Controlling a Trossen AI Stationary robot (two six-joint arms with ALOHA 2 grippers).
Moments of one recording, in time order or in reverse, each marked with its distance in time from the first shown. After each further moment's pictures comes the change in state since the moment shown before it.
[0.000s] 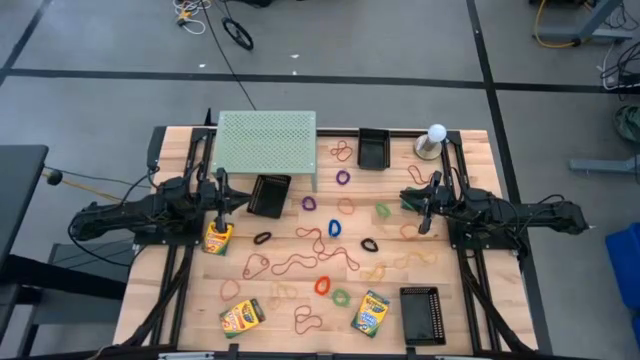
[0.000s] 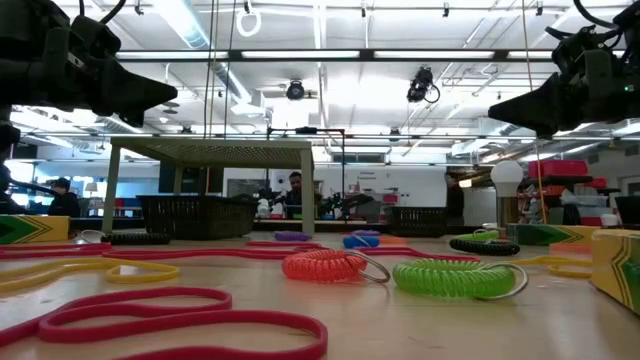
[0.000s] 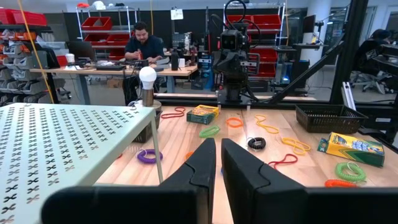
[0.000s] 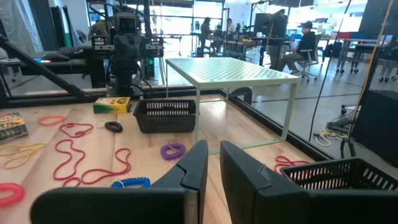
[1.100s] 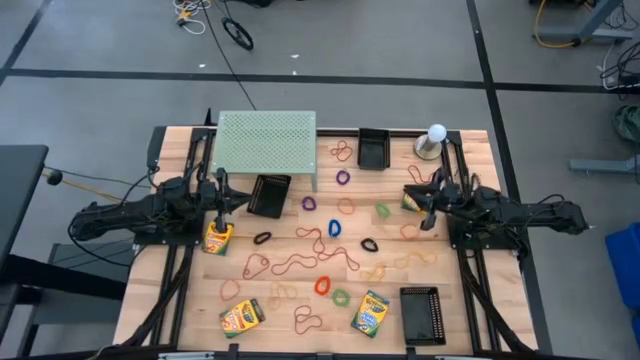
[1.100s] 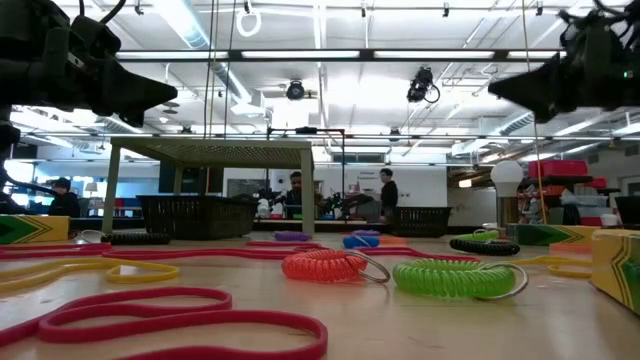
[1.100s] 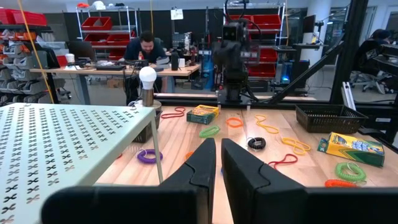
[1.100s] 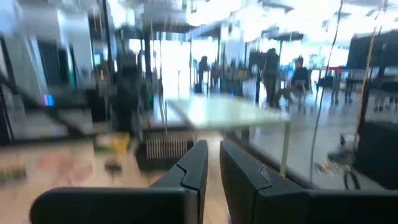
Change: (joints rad) left arm 0.000 0.000 0.000 0.000 0.000 0.000; right arm 0.000 0.000 0.000 0.197 0.004 -0.037
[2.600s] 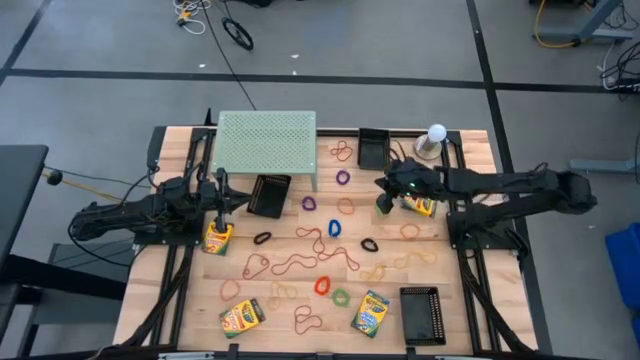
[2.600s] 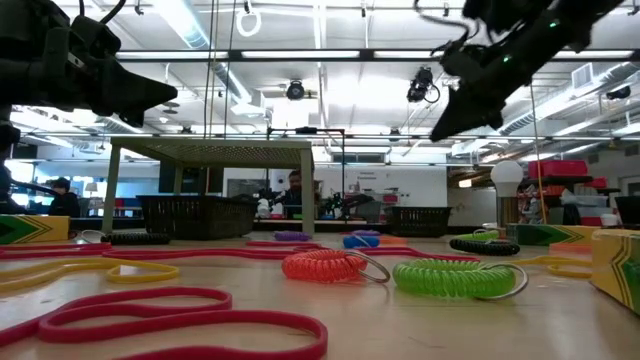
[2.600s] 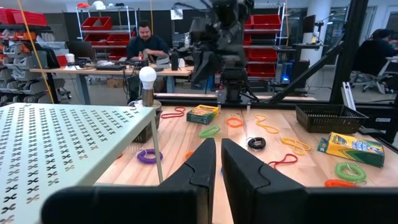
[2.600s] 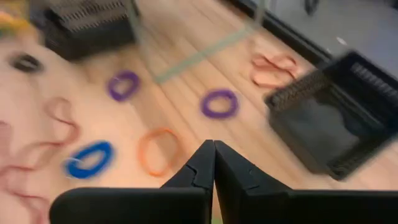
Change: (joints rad) left arm 0.000 0.000 0.000 0.000 0.000 0.000; right arm -0.189 1.017 0.677 -0.567 -0.020 0.363
